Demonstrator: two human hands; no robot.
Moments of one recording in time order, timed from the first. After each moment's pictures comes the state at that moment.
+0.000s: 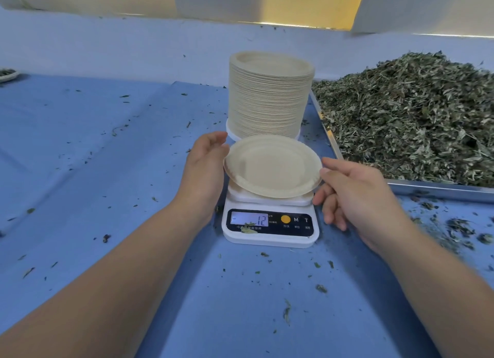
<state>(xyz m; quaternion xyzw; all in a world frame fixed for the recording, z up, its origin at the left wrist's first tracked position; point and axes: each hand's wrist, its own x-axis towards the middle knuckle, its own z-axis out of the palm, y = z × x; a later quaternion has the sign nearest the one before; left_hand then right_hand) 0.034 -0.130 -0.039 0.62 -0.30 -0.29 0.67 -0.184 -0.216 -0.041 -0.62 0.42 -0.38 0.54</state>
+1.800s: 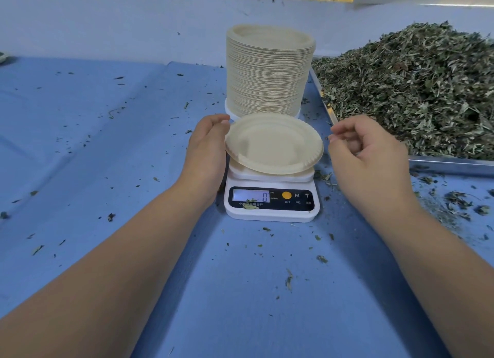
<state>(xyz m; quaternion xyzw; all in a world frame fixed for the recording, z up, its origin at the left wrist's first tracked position) 0.032 -0.130 -0.043 0.60 -0.29 -0.31 0.68 -0.189 -0.200 -0.030 -0.75 0.43 -0.46 0.20</state>
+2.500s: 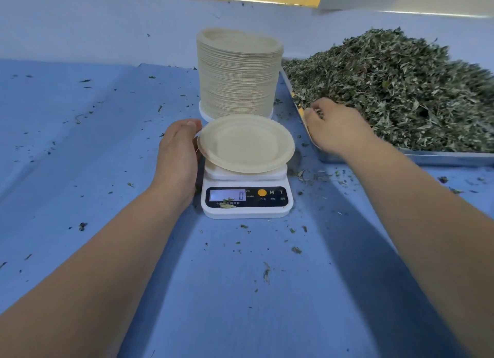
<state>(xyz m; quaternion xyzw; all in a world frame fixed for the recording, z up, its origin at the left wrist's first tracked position) 0.040 -0.137 -0.052 0.59 -0.26 -0.31 0.70 -0.186 -0.289 -0.003 -0.81 0.55 -0.19 0.07</state>
